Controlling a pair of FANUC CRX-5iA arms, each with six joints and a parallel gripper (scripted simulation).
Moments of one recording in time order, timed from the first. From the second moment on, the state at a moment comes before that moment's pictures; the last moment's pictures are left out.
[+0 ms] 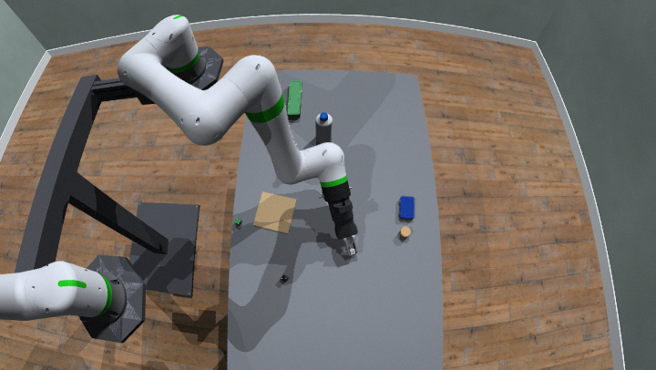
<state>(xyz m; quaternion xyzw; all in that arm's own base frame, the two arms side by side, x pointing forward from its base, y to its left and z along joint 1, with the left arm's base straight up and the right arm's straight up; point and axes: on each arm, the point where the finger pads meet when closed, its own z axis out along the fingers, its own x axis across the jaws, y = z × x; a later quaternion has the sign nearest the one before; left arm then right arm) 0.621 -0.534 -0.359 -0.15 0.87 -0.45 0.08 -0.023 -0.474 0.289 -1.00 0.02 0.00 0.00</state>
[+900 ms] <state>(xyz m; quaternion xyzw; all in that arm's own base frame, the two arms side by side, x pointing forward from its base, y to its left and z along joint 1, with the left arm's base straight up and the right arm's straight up) 0.621 -0.534 -0.371 -0.15 0.87 -0.45 0.08 -0.023 -0.474 0.289 -1.00 0.02 0.00 0.00</state>
